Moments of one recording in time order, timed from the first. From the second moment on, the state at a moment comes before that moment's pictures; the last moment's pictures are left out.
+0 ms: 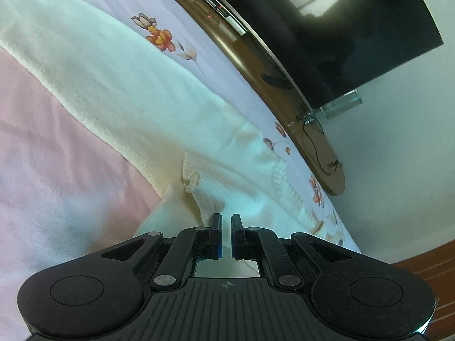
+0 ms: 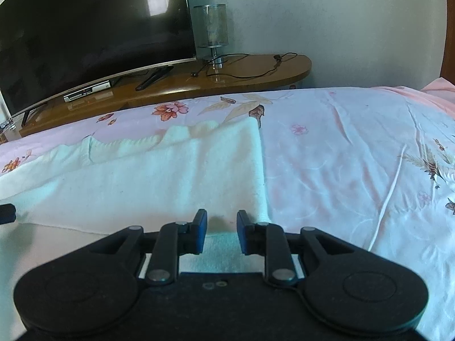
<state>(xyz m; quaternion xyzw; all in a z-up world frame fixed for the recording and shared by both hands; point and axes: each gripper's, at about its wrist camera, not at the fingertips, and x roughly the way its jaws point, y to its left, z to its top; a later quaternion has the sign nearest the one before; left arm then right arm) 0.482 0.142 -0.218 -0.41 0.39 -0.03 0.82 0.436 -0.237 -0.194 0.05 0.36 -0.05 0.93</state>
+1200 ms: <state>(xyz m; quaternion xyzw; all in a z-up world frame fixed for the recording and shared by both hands) 0.510 0.142 -0.216 -0.33 0.35 -0.02 0.88 0.440 -0.227 -0.208 0.02 0.37 -0.05 0.93</state>
